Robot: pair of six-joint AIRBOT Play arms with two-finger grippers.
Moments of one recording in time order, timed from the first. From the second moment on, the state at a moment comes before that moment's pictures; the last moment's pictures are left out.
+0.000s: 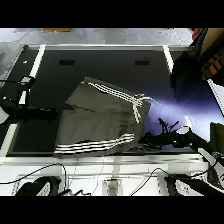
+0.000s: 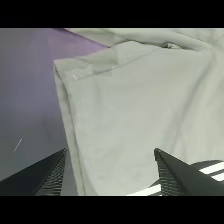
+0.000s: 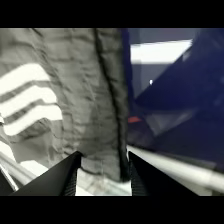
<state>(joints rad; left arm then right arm) 0.03 -0.83 0.96 1.35 -1.16 -1.28 -0.08 -1.21 0.39 -0.66 1.00 1.19</state>
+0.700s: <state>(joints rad) 0.32 -0.95 0.83 1.34 -1.26 -1.37 -0.08 -1.22 0.53 -0.64 0.99 1.00</state>
